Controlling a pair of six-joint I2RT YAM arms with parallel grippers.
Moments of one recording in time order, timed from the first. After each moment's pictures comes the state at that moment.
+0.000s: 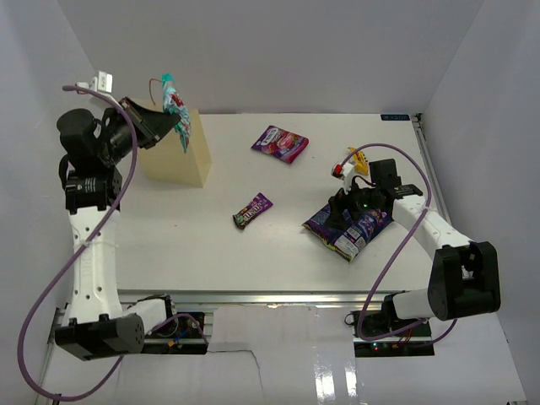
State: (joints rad) left arm 0.13 1.11 1.41 -0.31 0.67 -0.71; right arm 0.20 1.37 0.89 -0.49 -0.73 -0.49
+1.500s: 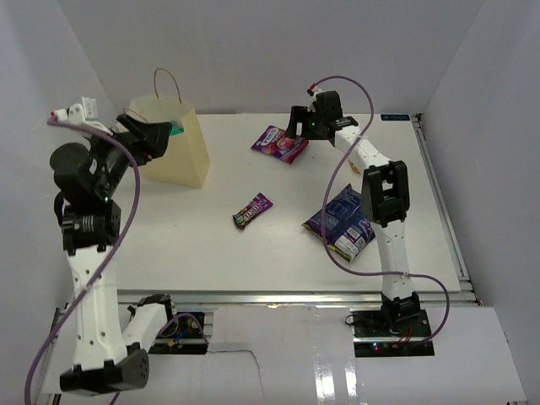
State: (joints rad) left arm 0.13 0.96 1.33 -0.31 0.39 -0.53; right arm 0.33 2.37 2.13 -0.37 -0.27 0.26
